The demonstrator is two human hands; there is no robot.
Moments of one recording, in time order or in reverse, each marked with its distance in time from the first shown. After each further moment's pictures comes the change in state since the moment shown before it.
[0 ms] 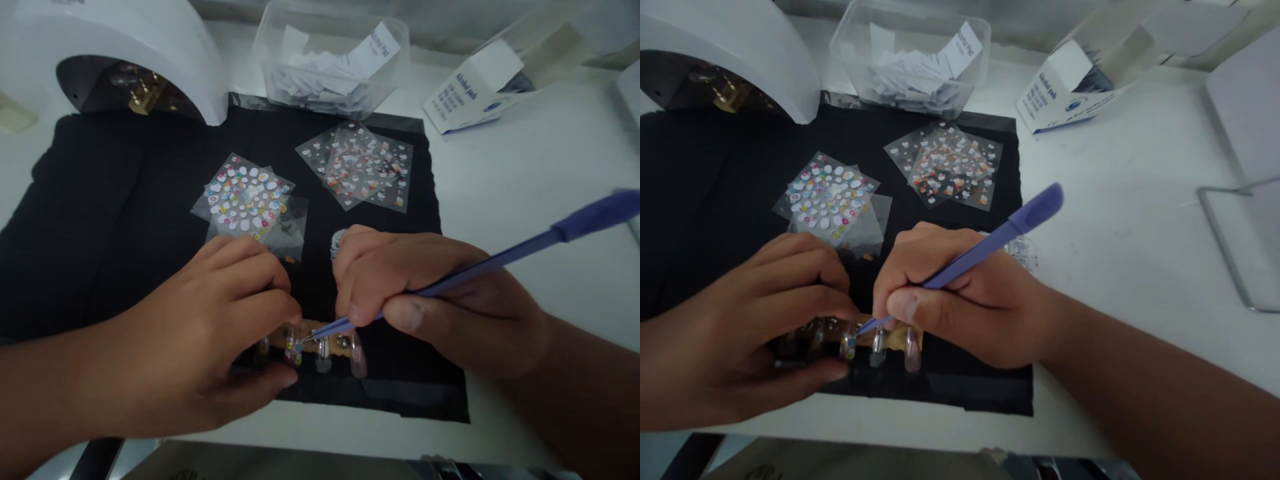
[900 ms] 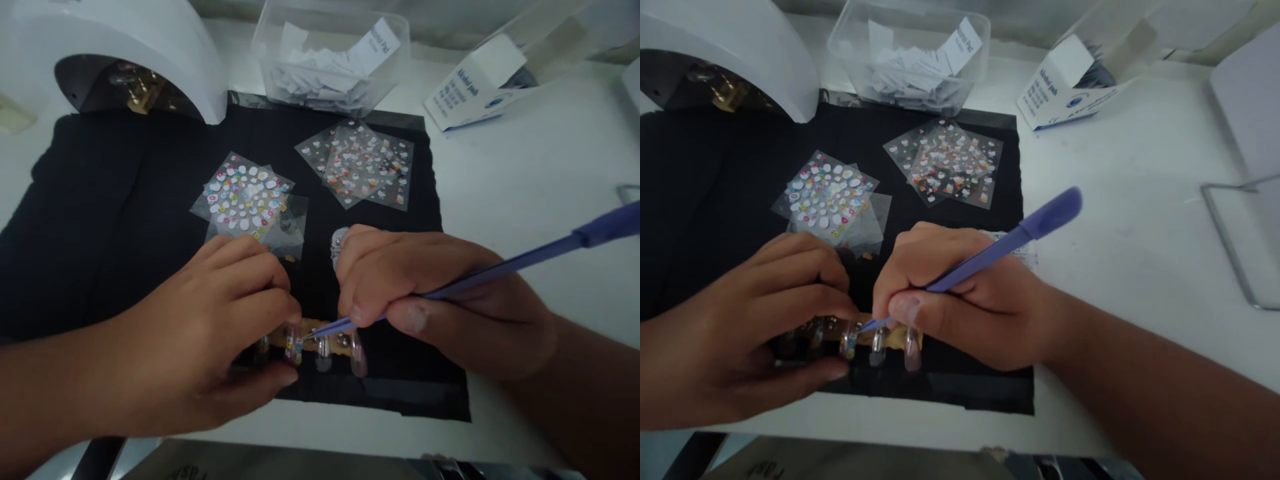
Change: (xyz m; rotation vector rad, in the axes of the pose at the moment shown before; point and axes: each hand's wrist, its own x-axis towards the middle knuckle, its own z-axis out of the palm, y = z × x) left_hand -0.001 0.000 -0.001 0.008 -0.015 -0.009; right_hand -0.001 -0.001 -0.003 -0.061 -0.029 -0.032
